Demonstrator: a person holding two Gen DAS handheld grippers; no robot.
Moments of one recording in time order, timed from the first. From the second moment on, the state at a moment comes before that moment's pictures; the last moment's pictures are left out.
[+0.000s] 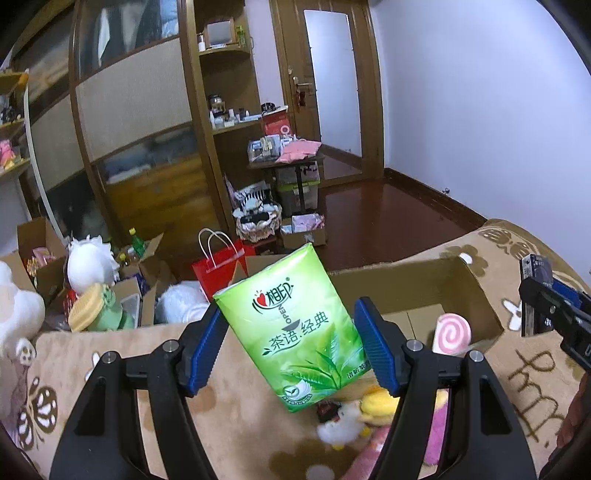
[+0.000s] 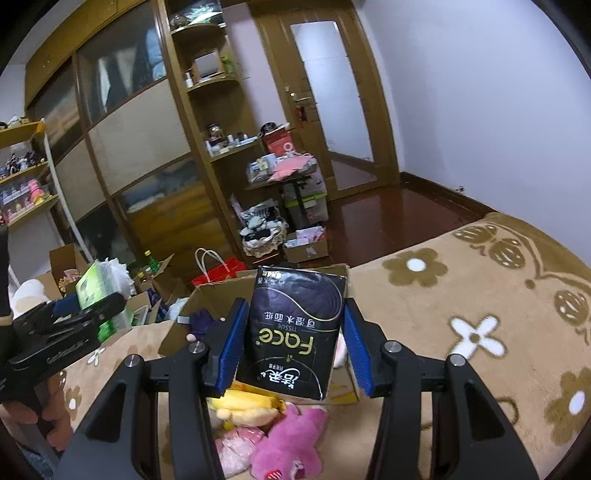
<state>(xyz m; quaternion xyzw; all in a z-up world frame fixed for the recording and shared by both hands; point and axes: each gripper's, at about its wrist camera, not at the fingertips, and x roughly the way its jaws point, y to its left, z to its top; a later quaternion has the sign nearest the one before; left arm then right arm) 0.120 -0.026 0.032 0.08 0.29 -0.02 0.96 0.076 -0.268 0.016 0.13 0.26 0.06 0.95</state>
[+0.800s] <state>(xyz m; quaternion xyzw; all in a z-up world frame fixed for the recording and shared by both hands) 0.159 -0.042 -0.009 0.08 0.29 -0.07 0.95 0.127 -0.241 -0.010 0.05 0.28 0.07 0.96</state>
